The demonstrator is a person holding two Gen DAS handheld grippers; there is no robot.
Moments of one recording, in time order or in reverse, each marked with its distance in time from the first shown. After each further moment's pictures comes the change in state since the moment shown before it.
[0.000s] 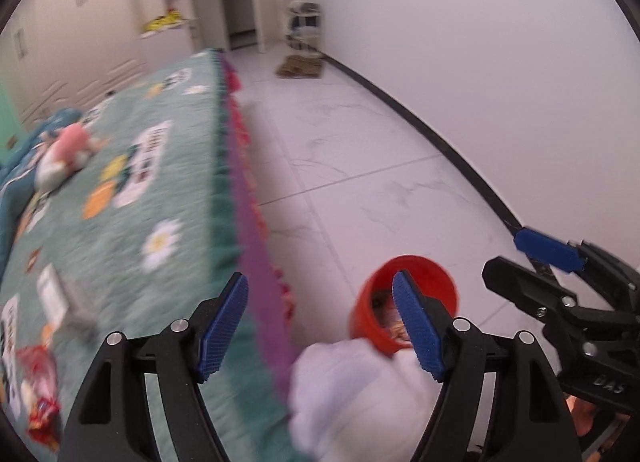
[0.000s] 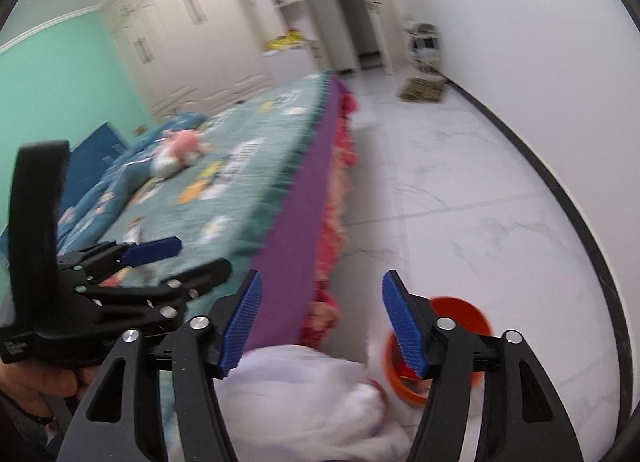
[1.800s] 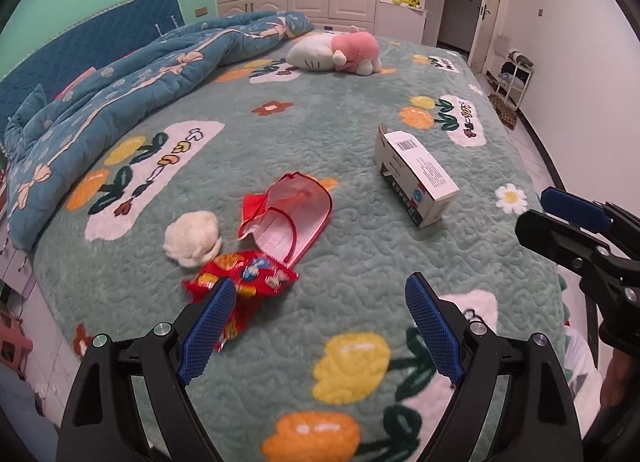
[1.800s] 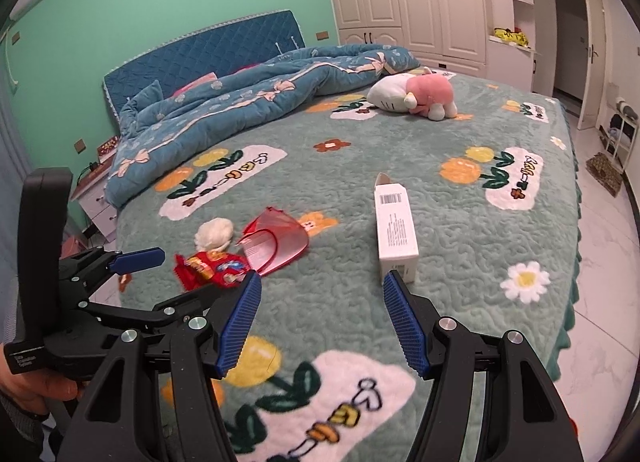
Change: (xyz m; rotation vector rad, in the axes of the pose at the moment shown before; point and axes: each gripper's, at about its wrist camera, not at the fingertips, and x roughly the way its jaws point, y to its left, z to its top) left arm -0.101 0.298 -0.162 -0.551 0.021 0.363; right arm 0.135 0.365 -0.016 -0.533 0.206 0.369
